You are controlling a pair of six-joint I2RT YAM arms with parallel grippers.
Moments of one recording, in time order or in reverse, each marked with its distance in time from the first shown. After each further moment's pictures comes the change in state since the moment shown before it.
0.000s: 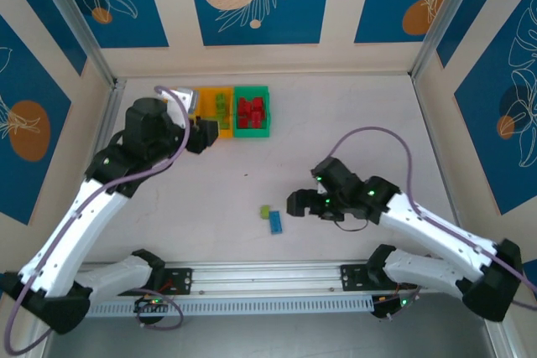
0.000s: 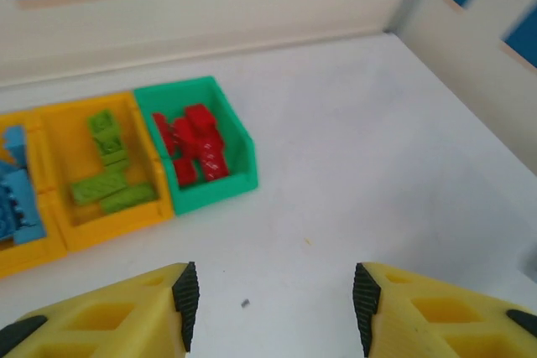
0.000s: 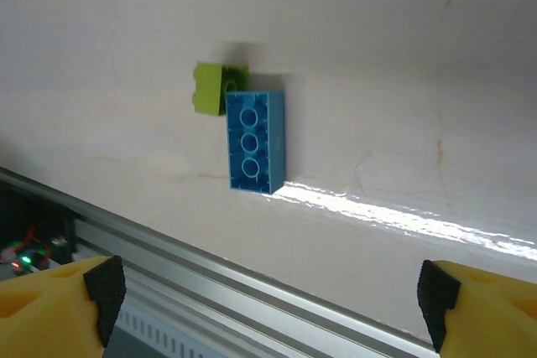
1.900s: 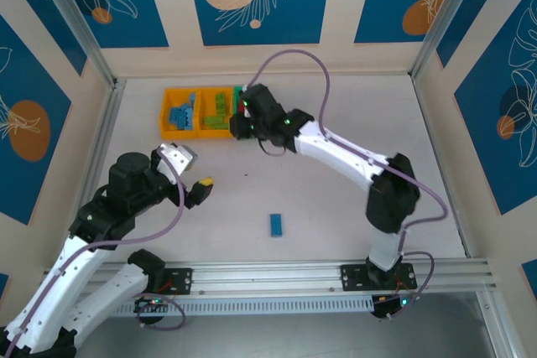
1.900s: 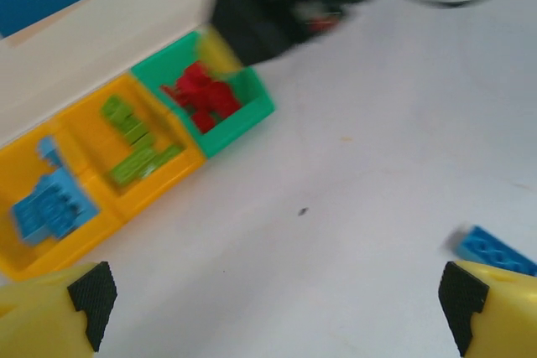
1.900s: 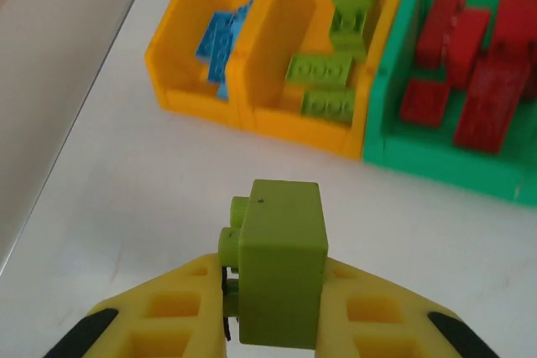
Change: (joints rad) left arm -0.001 -0.369 -0.381 0.002 0.040 0.410; right arm -0.062 0.827 0.867 0.355 0.182 -0.293
